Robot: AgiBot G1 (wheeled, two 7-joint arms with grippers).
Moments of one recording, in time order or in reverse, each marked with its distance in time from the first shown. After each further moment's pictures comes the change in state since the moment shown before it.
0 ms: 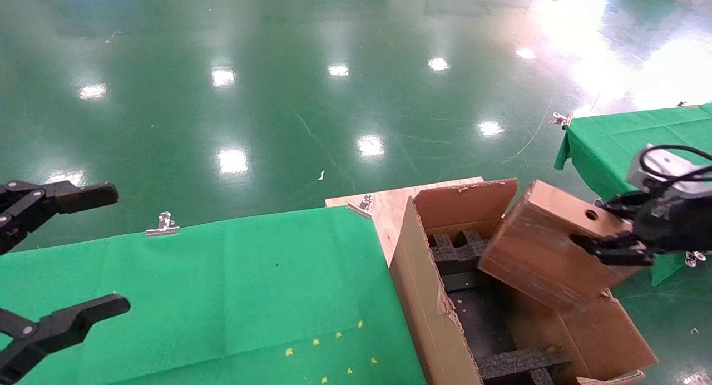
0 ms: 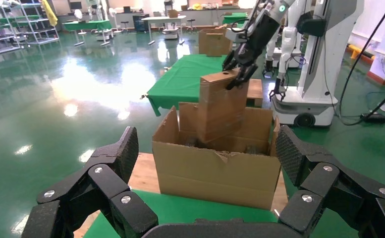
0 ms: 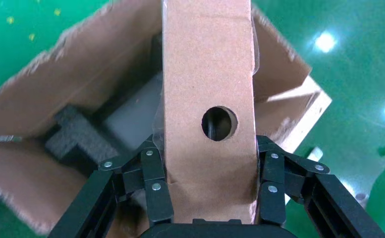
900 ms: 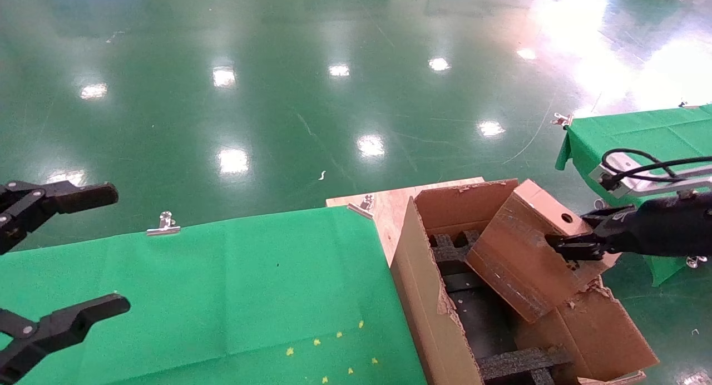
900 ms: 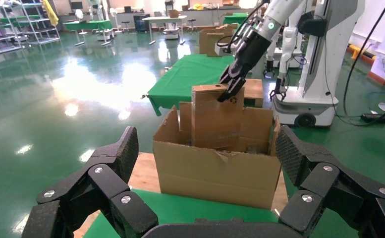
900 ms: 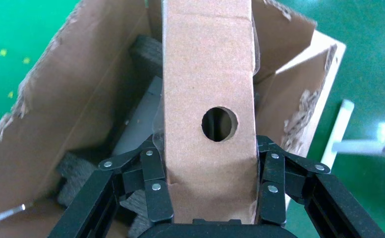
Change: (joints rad) left arm 0.000 0.000 0.000 0.000 0.000 0.000 0.000; right arm -0.185 0.039 -0.080 0.203 -0.017 0.310 0.472
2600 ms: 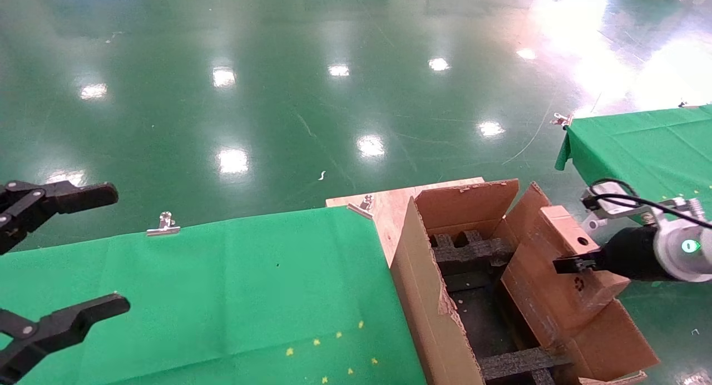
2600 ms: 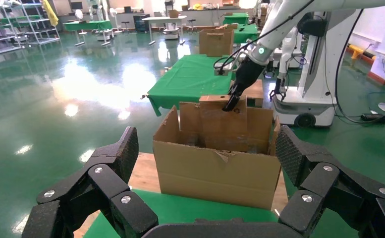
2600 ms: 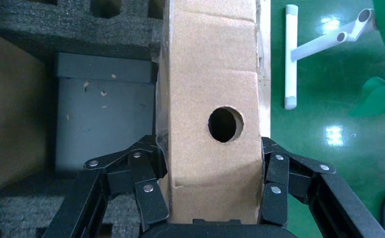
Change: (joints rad) left arm 0.000 0.000 0.000 0.000 0.000 0.000 0.000; right arm -0.127 -0.081 -0.127 0.232 -0.521 0.176 0.890
